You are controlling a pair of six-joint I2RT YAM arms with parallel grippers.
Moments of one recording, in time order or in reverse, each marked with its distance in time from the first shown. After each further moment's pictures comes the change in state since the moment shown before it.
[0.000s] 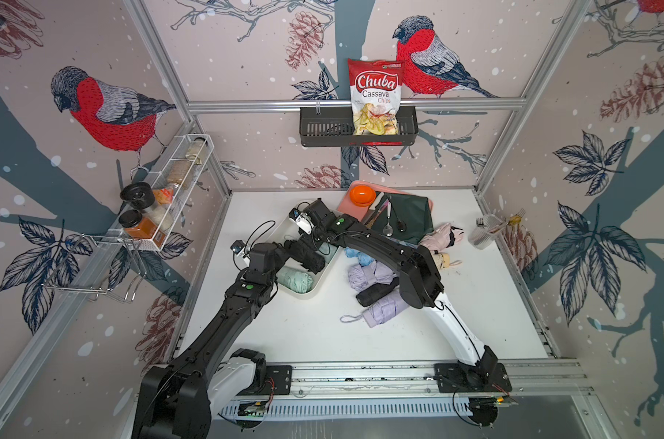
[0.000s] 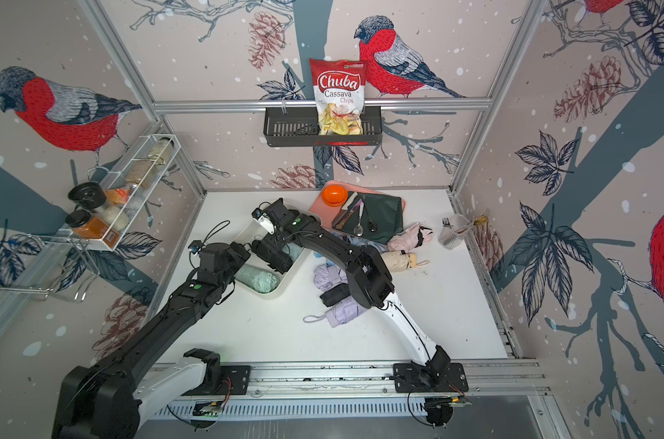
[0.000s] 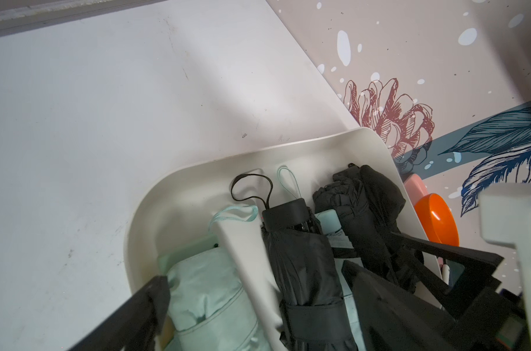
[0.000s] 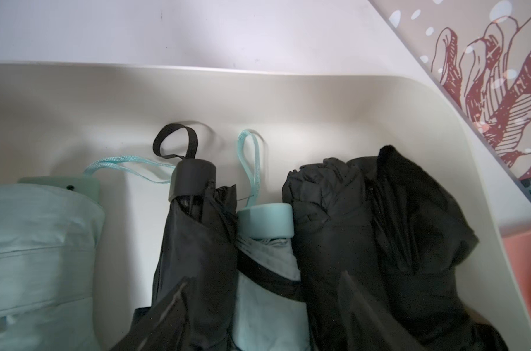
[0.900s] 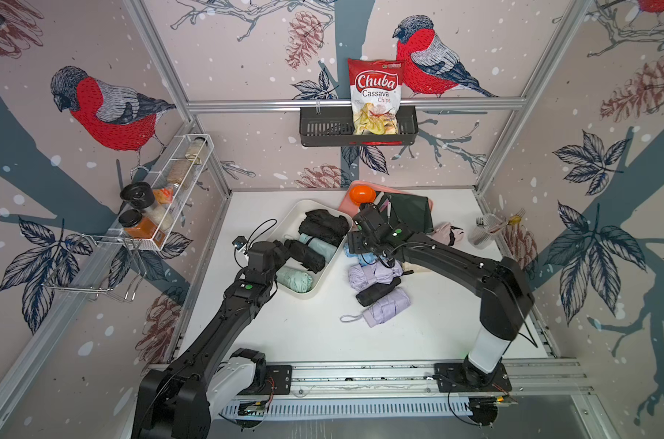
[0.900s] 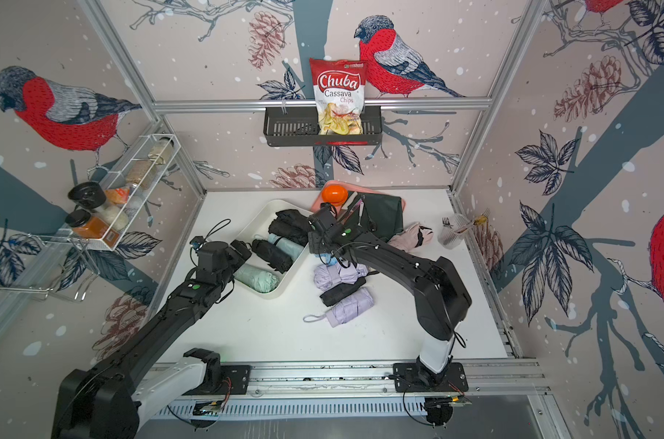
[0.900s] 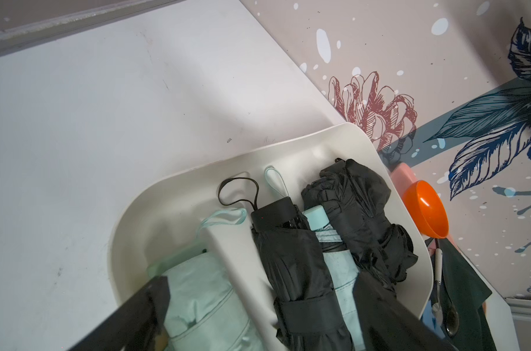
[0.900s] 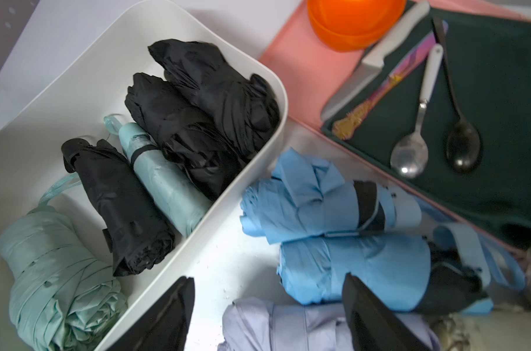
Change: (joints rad) left arm 0.000 -0.019 0.008 0.021 0.027 0.083; right arm -0.085 -0.764 -0.958 0.117 0.254 0.761
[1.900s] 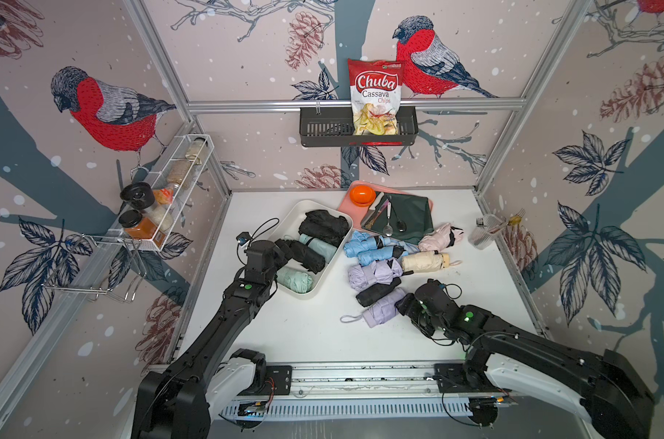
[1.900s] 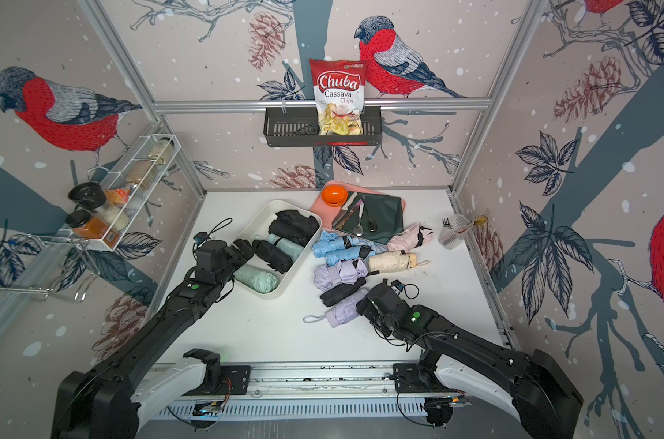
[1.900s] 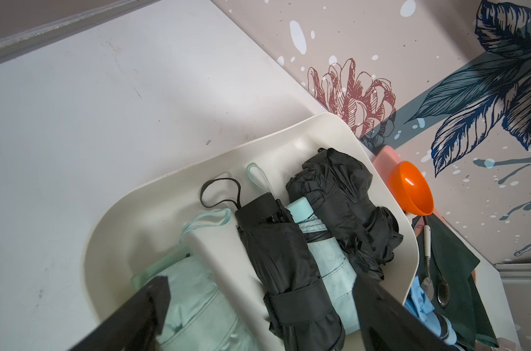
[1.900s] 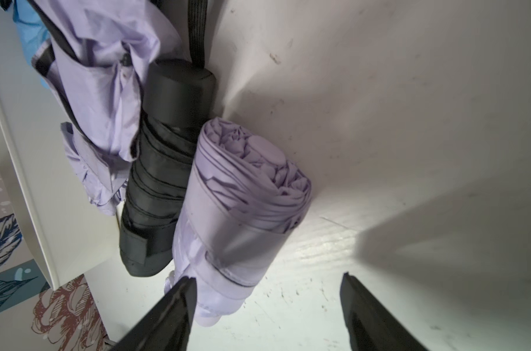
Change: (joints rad) left arm 0.000 0.003 0.013 0.017 0.059 0.085; right arm 0.013 -0.813 -0.993 0.143 -0.215 0.820
